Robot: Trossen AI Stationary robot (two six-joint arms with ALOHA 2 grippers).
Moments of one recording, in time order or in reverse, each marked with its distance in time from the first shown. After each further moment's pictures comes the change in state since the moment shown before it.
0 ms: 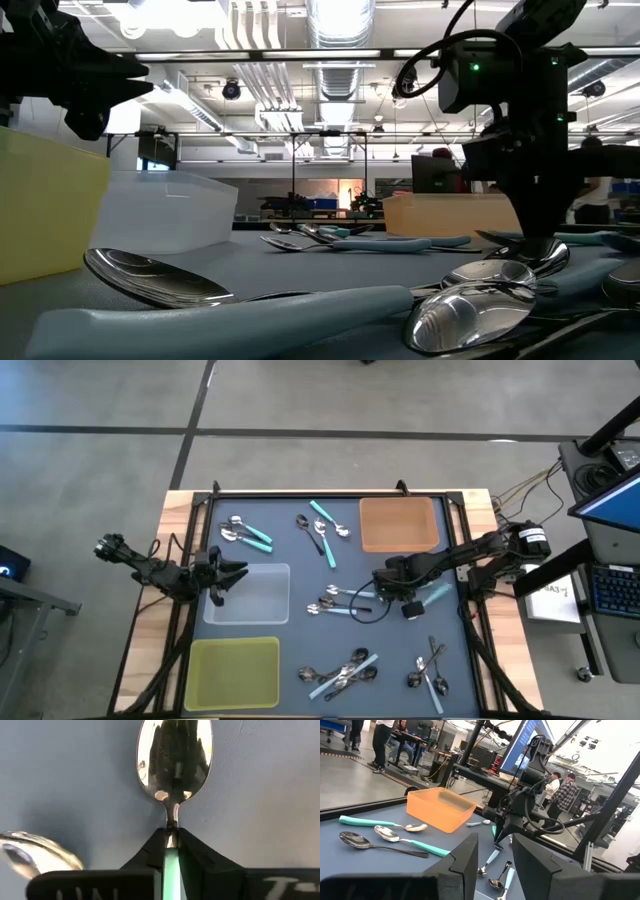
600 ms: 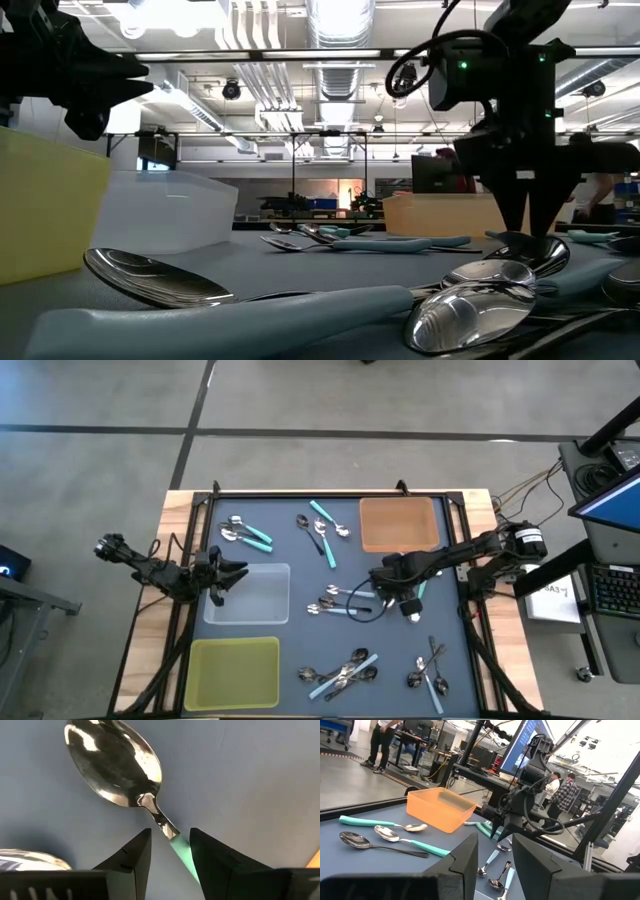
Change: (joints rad) left arm 0.000 0.000 0.000 0.000 0.000 0.000; right arm -0.001 0.003 0.053 -0.054 0.014 -0.045
